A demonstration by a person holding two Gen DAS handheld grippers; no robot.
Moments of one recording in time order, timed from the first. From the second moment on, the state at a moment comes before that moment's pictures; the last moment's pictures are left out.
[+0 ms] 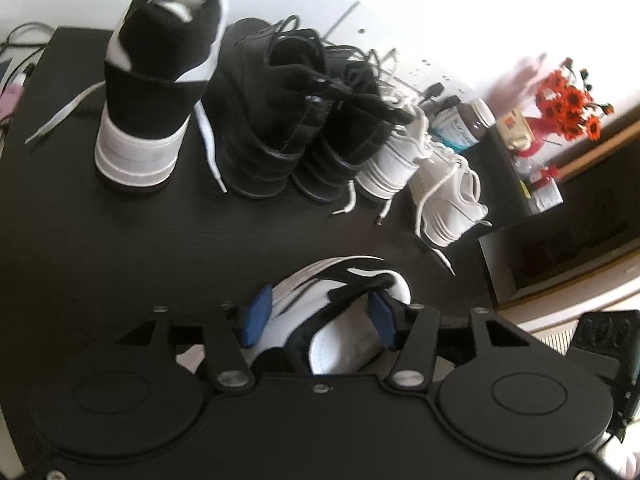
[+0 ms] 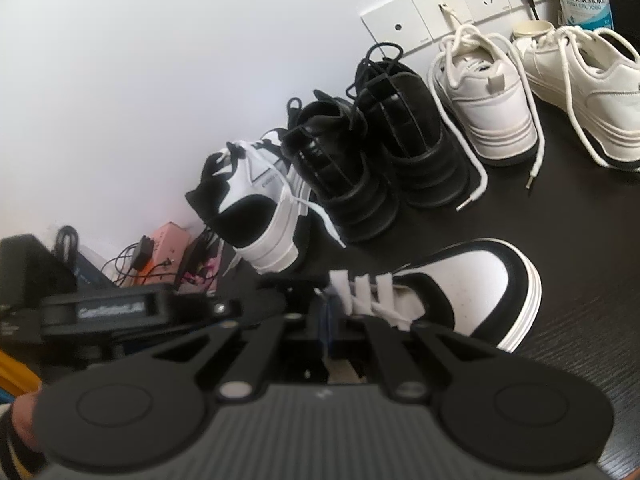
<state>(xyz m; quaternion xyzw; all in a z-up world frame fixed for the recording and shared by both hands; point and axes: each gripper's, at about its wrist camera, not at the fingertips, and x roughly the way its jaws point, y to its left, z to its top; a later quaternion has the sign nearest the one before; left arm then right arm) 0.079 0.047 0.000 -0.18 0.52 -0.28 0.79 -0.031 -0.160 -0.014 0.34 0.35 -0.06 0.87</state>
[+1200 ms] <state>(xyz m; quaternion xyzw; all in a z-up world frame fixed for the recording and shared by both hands) 0.124 0.013 -0.013 -0.24 0.57 -0.29 0.73 -0.030 -0.138 -0.004 0.21 0.33 -0.06 0.92</state>
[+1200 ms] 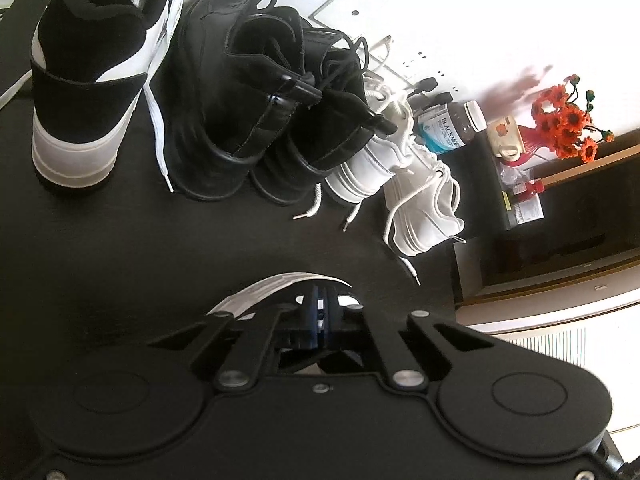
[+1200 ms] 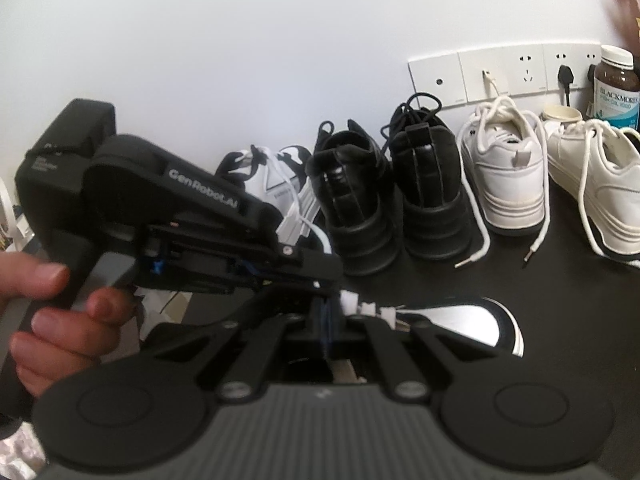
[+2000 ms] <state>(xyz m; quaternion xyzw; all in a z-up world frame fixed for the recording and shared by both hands) 0.116 0.043 0.000 -0.23 0.53 -0.26 0.78 0.012 -0.184 -0.011 0.30 0.39 0.04 0.87</state>
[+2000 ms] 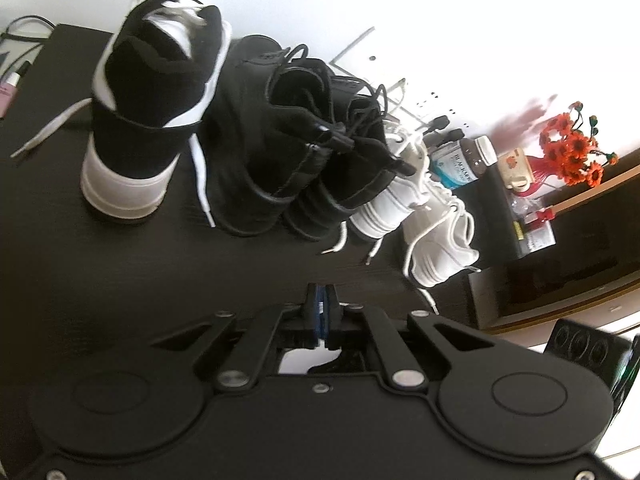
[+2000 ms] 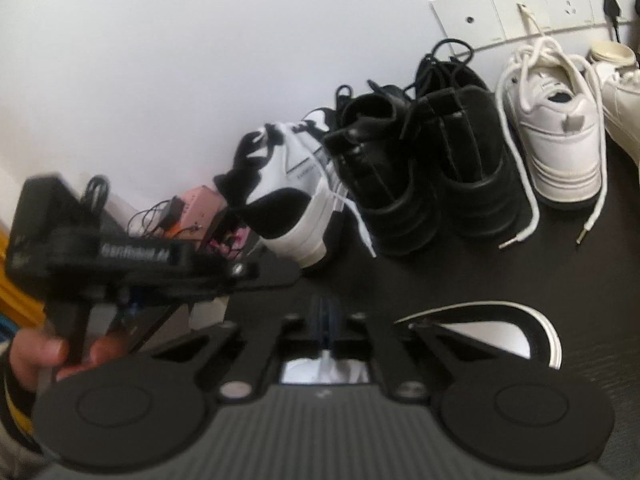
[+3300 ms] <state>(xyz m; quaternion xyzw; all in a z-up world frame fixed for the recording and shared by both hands) 0.089 0.003 0.059 -0.20 0.44 -0.32 0.82 -0.021 -0.180 0.021 0.20 0.31 0.06 0.93</state>
